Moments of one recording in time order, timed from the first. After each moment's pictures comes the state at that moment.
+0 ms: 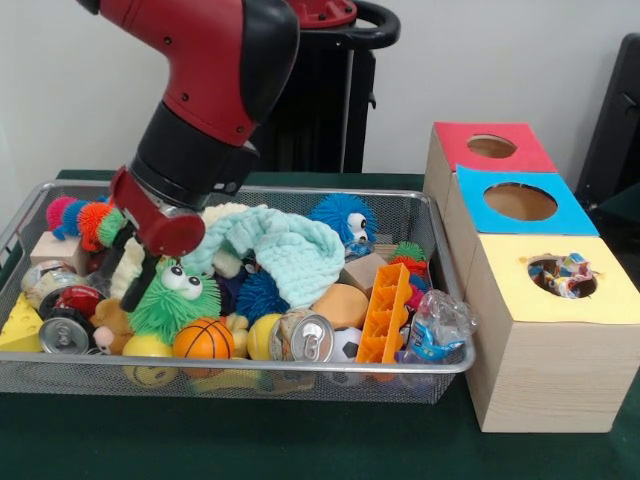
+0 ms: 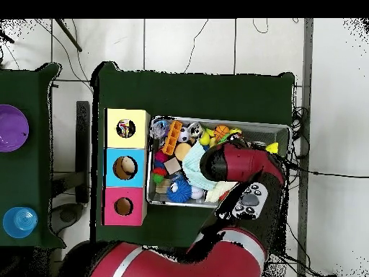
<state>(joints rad) -0.09 -0.30 -0.48 1.36 -0.22 0.21 2.71</state>
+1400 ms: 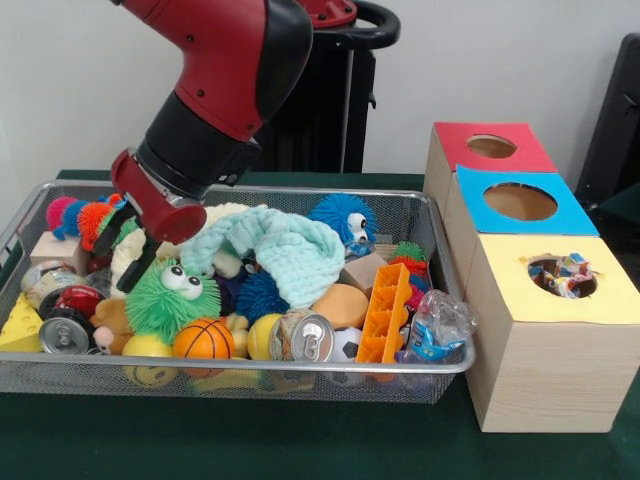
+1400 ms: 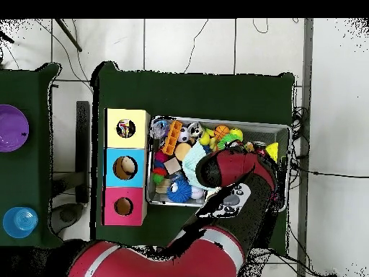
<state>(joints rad) -0.02 -0.25 -0.58 1.37 -0.24 0.22 2.71</state>
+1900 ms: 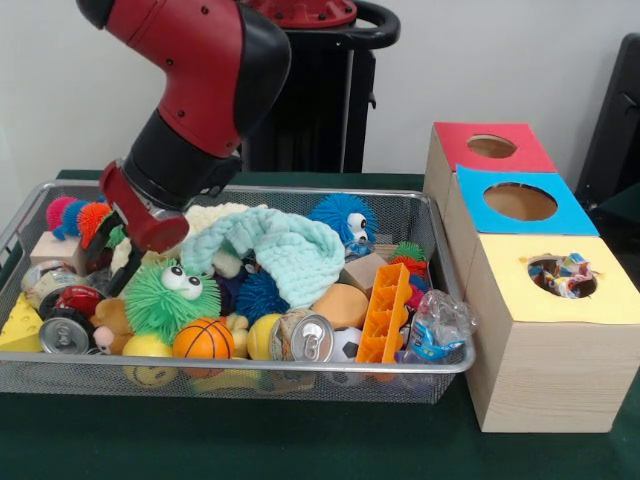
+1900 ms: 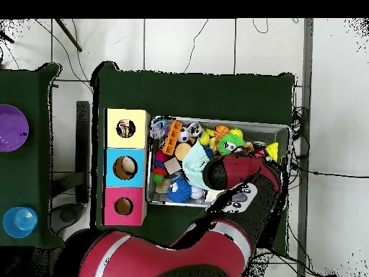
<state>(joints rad) -0.06 -0.20 -0.58 1.37 -0.24 0.22 2.71</state>
